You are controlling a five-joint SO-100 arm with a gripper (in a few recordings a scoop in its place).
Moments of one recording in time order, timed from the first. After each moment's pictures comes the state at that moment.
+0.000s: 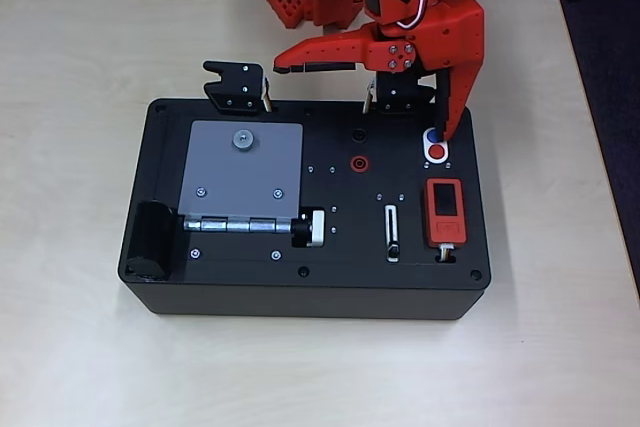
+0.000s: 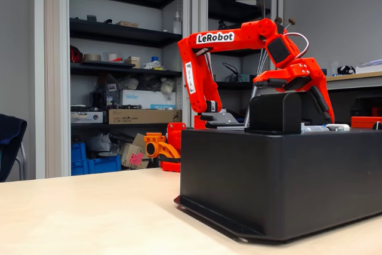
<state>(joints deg) -23.6 109.9 111.7 59.7 102.6</state>
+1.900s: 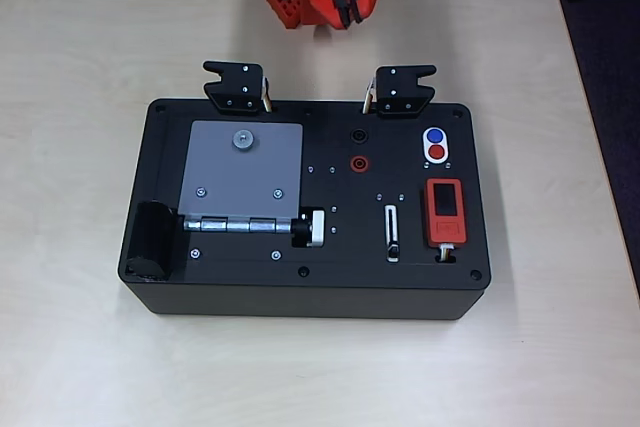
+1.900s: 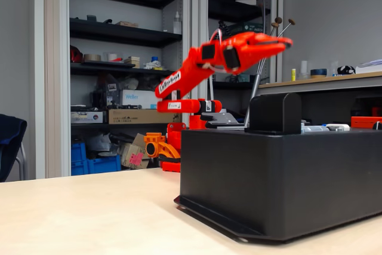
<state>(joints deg) -6.8 186.2 160.9 25.8 114.7</state>
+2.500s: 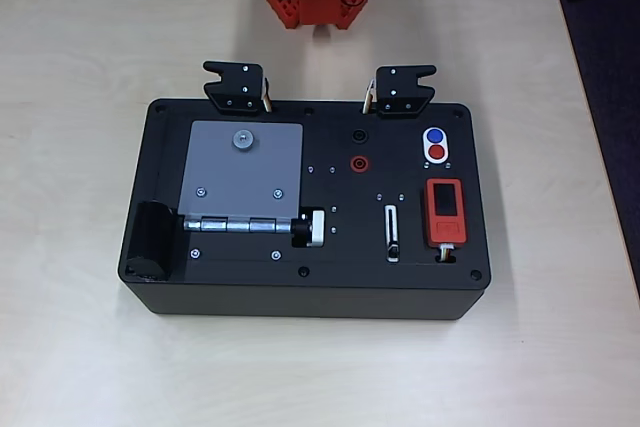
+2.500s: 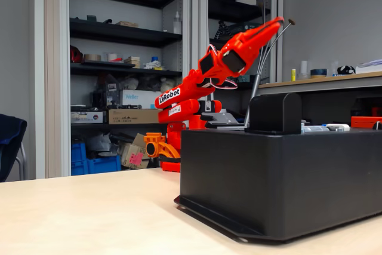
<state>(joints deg) -5.8 189.8 174.0 -9.3 130.7</state>
